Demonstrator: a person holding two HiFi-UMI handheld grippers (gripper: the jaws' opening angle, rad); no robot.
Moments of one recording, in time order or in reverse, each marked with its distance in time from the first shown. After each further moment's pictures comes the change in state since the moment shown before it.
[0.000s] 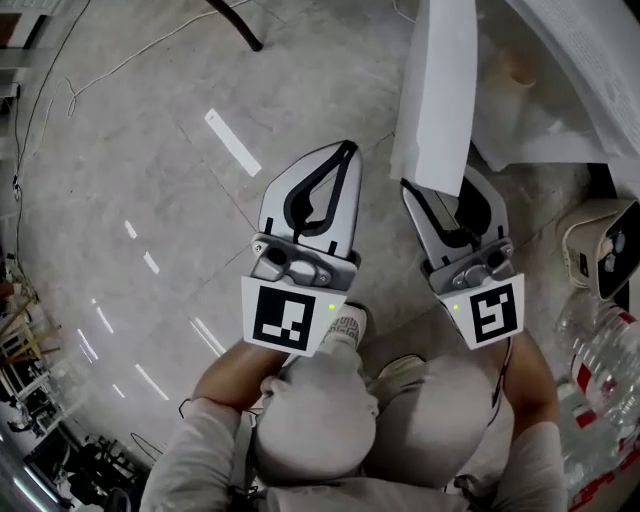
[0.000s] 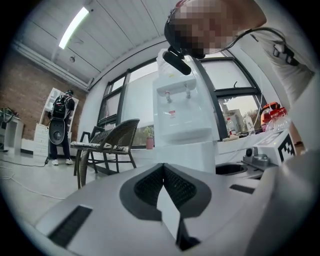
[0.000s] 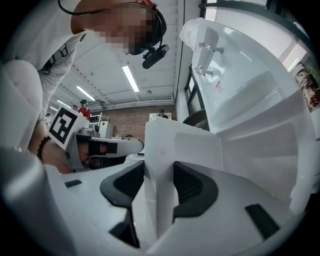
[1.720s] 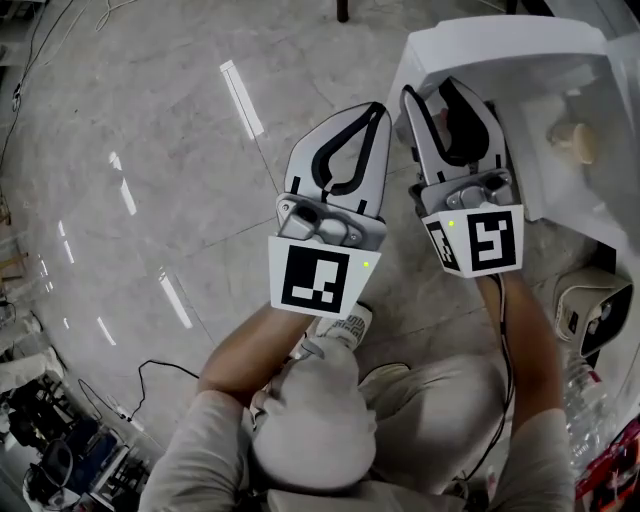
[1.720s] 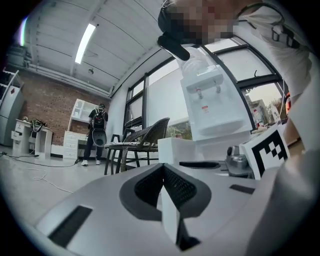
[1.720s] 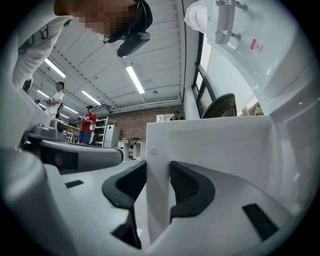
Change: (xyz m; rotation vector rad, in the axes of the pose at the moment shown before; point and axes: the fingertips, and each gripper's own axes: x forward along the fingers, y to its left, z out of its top) left arm -0.038 0.122 -0.027 0.022 0.005 0.275; right arm 0.175 0.056 -0.011 0.011 -0.026 0.114
